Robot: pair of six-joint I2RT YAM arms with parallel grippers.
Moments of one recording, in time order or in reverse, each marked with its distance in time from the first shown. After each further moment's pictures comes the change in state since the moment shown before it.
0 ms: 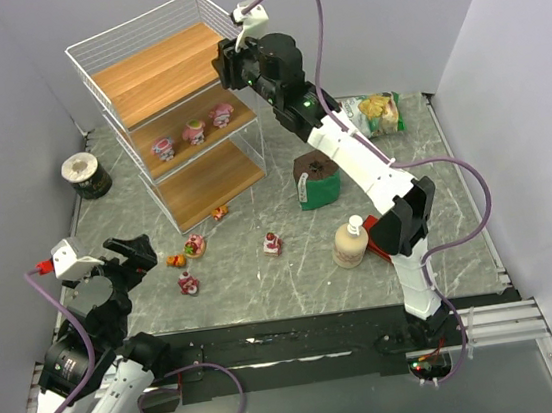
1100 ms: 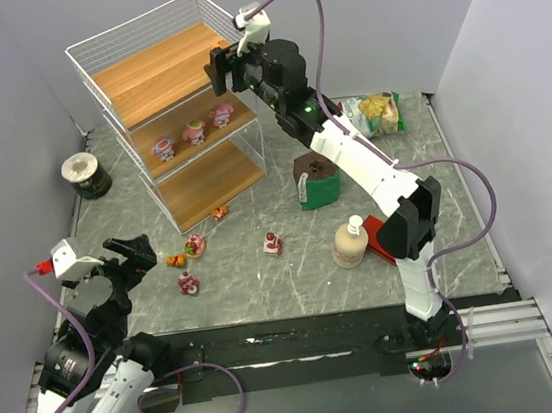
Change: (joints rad) left arm 0.000 0.000 0.000 0.000 -0.005 0.000; right arm 0.003 -0.052 -0.128 0.121 -0.001 -0.023
